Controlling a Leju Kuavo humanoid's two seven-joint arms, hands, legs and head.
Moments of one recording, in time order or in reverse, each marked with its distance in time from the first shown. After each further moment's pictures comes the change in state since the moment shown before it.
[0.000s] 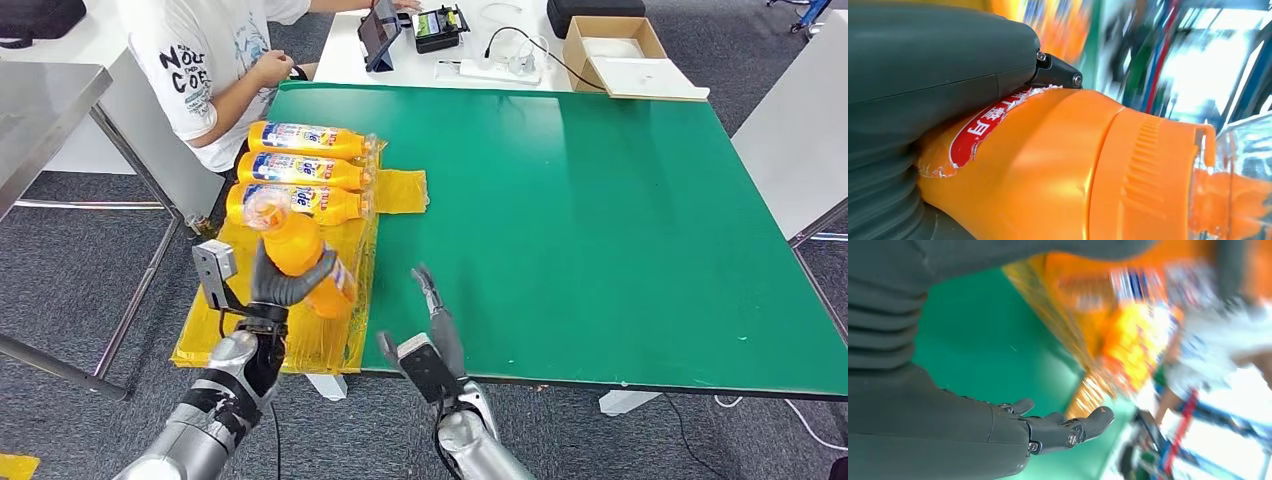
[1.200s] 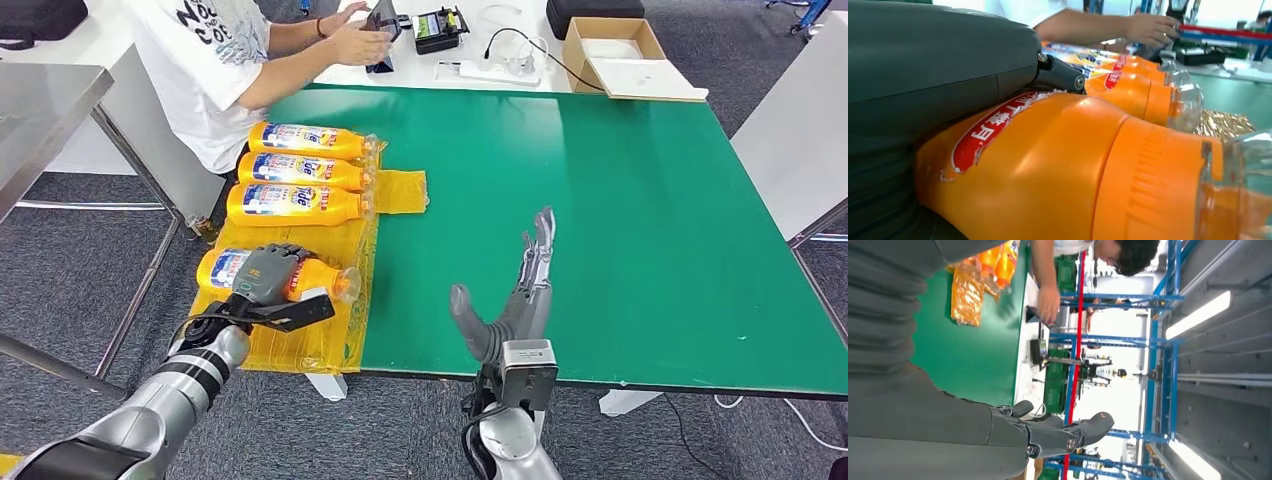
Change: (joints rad) left arm -0.196 0.124 -0.027 0.436 -1.247 0.267 0.104; right arm 0.159 -0.065 -0.036 -0.654 -0.085 -0.134 -0.002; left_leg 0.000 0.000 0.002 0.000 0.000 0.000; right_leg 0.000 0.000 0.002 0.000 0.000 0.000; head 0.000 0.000
